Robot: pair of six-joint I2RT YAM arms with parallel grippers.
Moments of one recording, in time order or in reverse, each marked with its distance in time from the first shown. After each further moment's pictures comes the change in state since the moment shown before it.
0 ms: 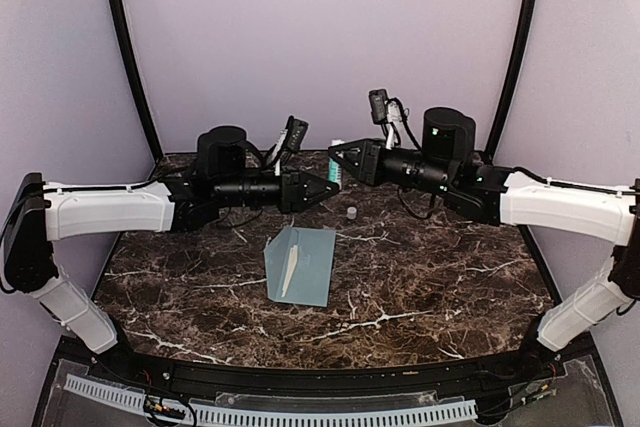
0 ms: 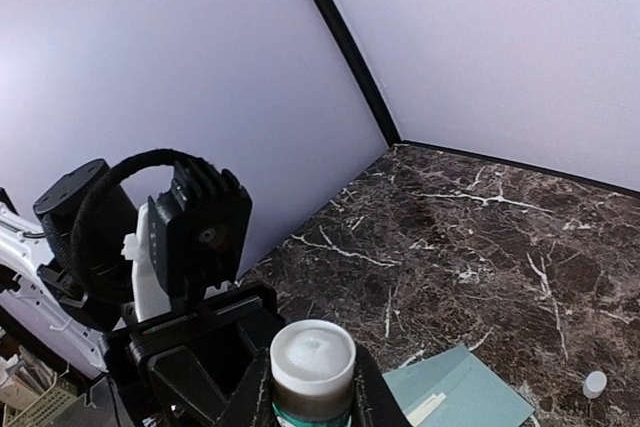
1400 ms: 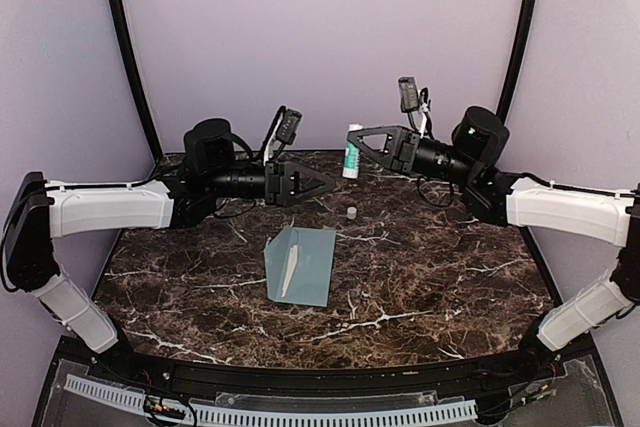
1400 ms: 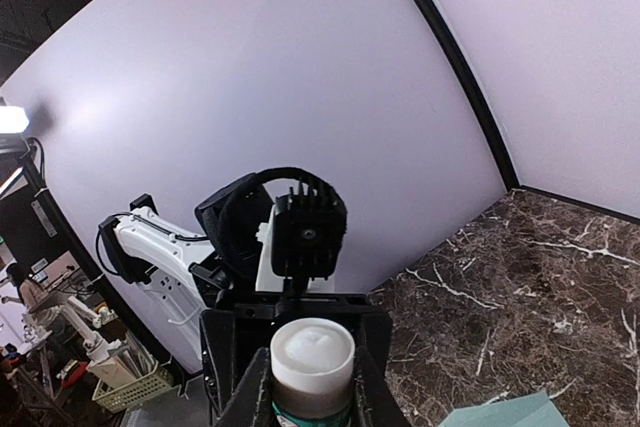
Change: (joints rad) left arm 0.056 -0.003 -0.017 0.166 0.282 -0.143; right arm -0.150 -0.024 -0.116 0.372 -0.385 0.198
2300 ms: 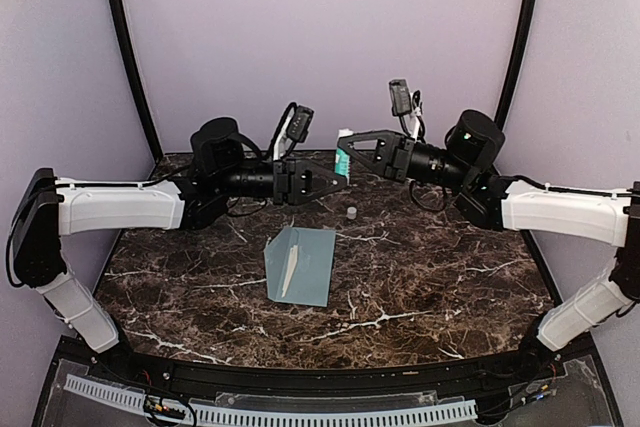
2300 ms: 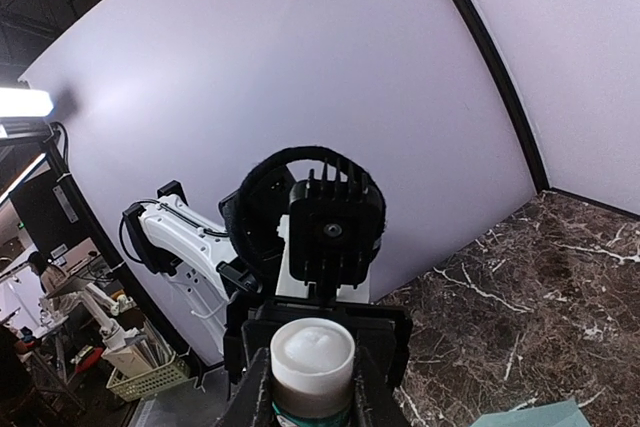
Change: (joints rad) left arm -0.051 0.061 0.048 0.115 0.047 -0.053; right arm 0.063 0.014 0.000 0.056 -0.024 0.006
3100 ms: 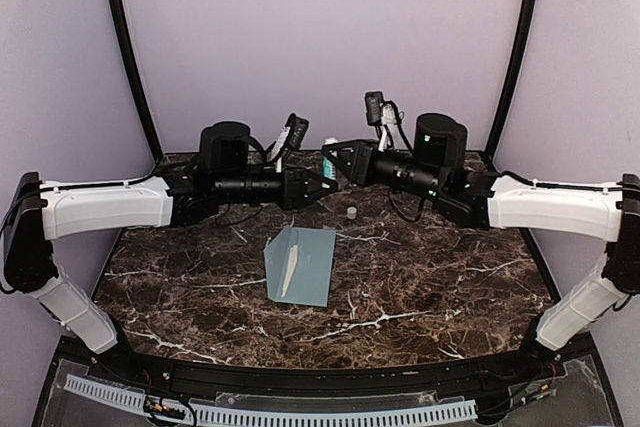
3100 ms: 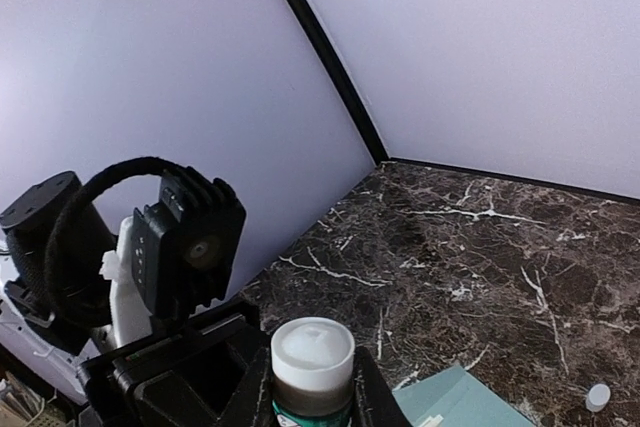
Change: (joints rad) left arm -0.011 -0.059 0.018 -0.399 -0.411 0.225; right arm 0.114 0.059 0.097 -0.309 0.475 -0.177
